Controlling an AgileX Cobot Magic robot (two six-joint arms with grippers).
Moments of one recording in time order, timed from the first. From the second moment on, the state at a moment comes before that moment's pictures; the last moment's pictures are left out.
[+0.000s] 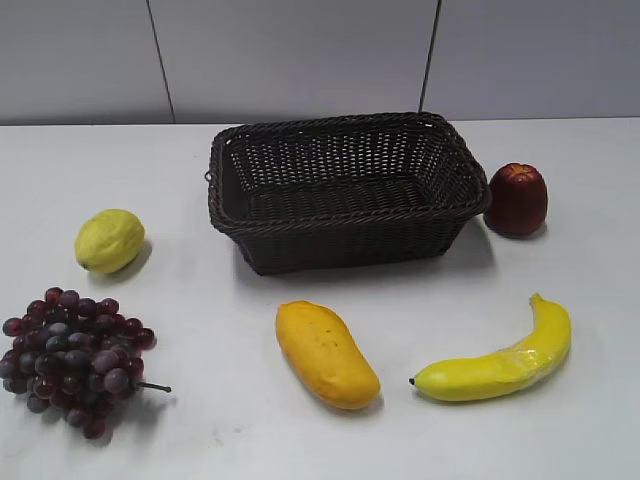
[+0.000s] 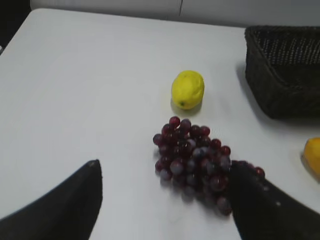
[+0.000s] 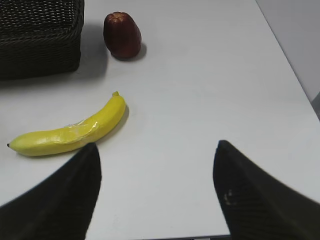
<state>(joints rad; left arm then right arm) -0.01 0.09 -0.52 -0.14 0.97 0.07 0.04 -0.01 -0.50 0.01 1.05 0.08</state>
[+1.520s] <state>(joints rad) -0.08 1.98 -1.22 -0.47 0.64 0.54 0.04 -0.01 -0.50 0.01 1.05 0.08</state>
